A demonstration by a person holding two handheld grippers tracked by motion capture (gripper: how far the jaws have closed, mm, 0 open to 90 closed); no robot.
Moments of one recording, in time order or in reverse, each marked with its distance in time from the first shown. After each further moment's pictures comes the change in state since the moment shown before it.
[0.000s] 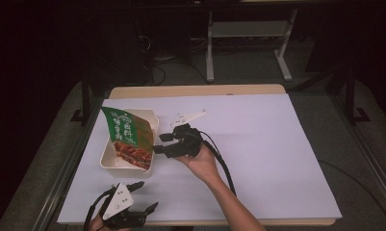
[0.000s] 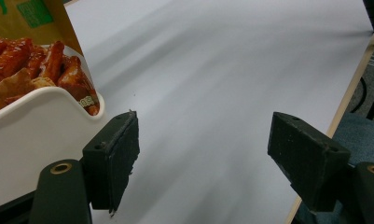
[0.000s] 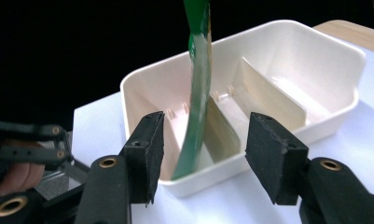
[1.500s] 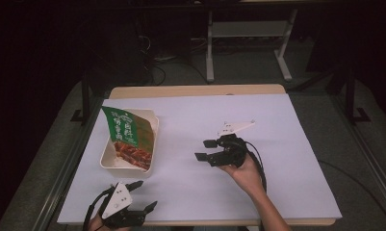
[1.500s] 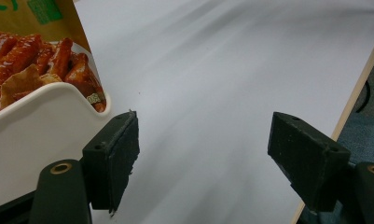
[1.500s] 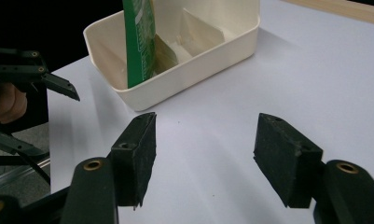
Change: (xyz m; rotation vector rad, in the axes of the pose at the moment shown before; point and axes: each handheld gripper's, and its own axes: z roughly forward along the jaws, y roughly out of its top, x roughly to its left) left arm 0.002 -0.001 0.000 -0.002 0.010 -0.020; right arm -0.024 -0.062 -0.095 0.028 -0.129 0.067
